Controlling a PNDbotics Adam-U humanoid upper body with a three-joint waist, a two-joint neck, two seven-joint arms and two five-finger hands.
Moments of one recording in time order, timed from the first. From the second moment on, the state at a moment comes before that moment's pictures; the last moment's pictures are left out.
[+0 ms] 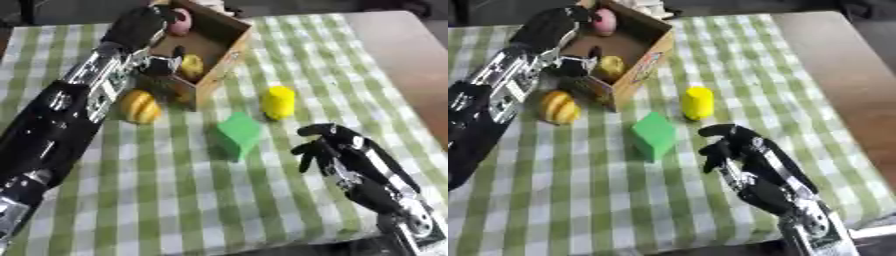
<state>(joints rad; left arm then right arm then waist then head) -0.94 0.36 -0.35 -1.12 -1.02 0.02 -0.05 -0.06 -0.18 0.27 -1.93 -0.05 -0.14 0.33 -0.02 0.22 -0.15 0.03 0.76</state>
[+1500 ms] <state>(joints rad) -0.78 0.65 -0.43 -1.44 -0.88 -0.16 -0.69 -0.06 -0.18 0.25 -1.93 -0.04 -0.15 0.31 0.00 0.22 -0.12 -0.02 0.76</state>
